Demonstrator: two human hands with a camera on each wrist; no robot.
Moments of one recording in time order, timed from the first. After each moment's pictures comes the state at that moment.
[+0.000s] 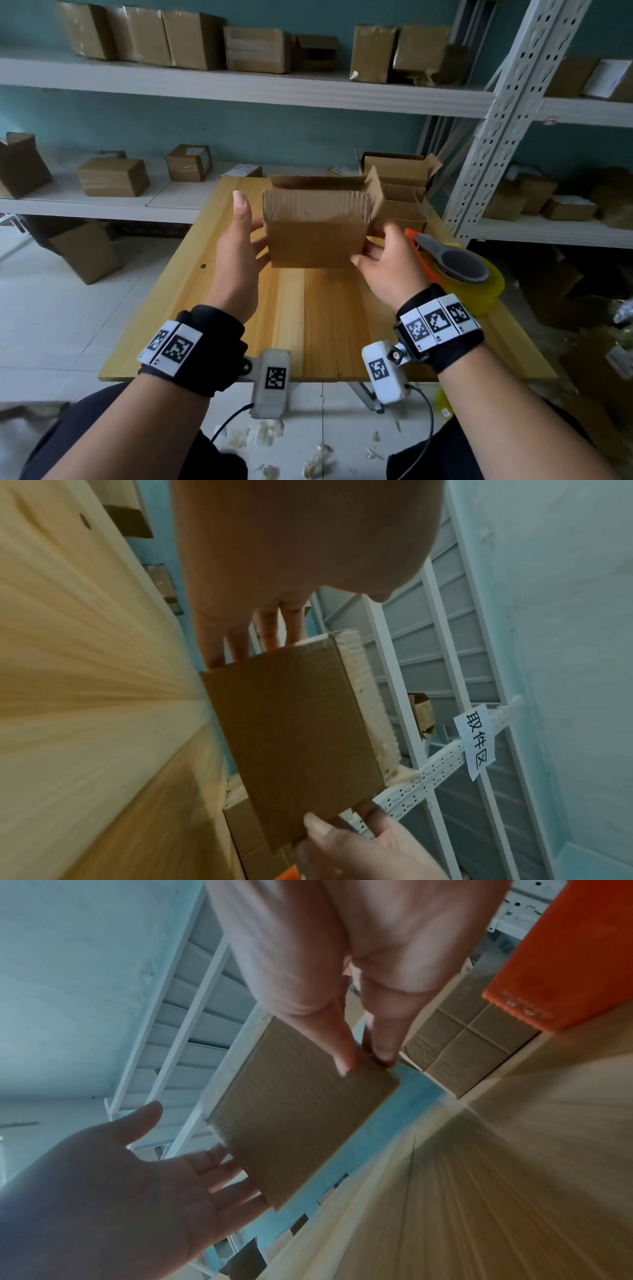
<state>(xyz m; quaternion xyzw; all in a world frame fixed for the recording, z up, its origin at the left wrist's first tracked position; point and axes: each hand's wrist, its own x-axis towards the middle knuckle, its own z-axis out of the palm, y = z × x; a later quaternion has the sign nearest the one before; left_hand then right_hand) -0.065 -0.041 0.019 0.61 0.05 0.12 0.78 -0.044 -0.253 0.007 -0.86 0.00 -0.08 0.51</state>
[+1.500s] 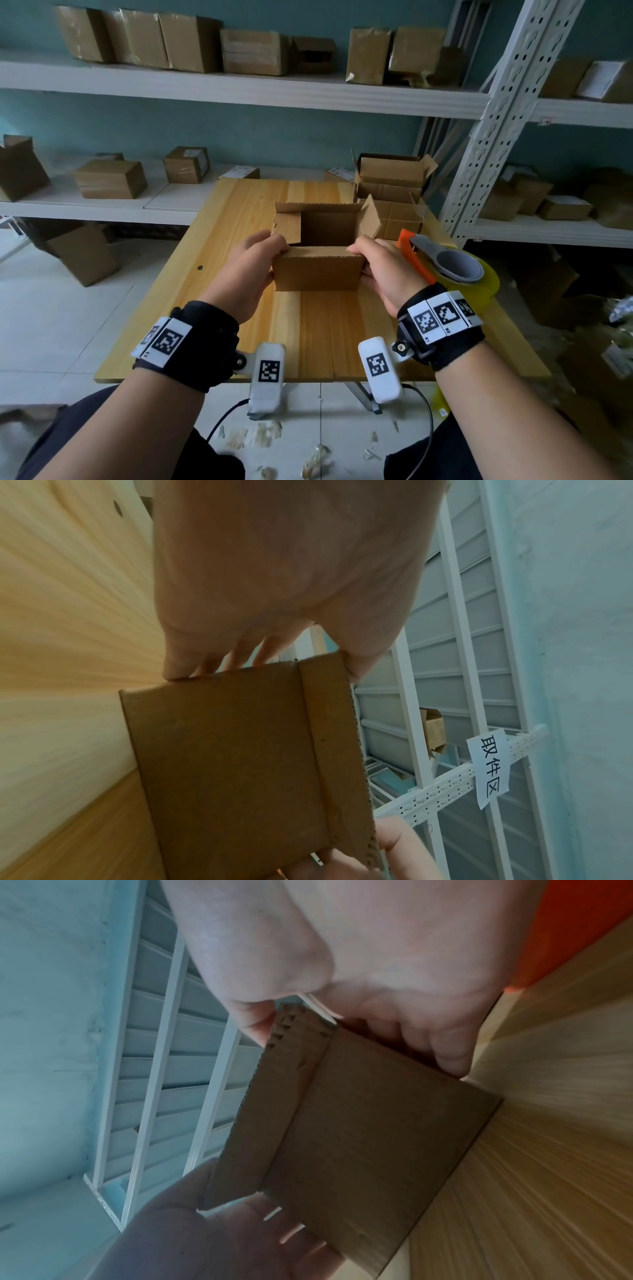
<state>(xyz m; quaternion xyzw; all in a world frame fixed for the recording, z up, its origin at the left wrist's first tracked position) -0.058 -0.041 0.017 0.66 0.07 -0.05 0.74 -0.045 -0.249 0.010 -0.77 0.05 0.03 0.63</state>
